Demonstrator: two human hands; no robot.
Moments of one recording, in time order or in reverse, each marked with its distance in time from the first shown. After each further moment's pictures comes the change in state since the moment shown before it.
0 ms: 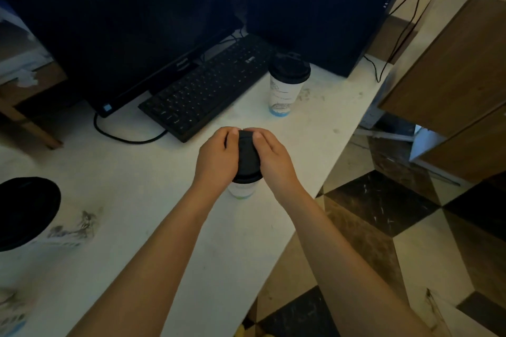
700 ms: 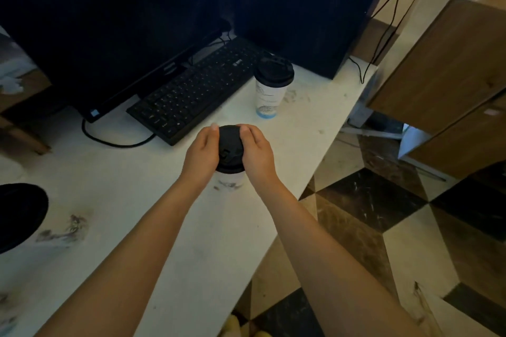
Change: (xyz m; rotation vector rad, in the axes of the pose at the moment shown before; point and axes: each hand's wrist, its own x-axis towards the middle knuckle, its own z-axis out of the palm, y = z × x) left_hand 0.009 0.003 0.001 -0.242 -0.051 -0.148; right_hand 0.013 -0.008 0.004 0.057 0.126 0.049
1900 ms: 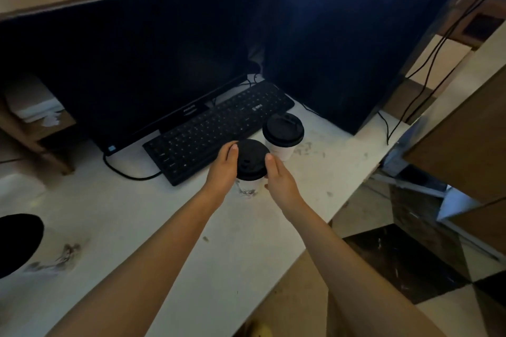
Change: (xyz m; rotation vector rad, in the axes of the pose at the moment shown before) left_hand 0.074 0.035 0.050 -0.085 0.076 -0.089; right_hand 0.094 -0.014 -0.058 -0.168 -0.268 0.010
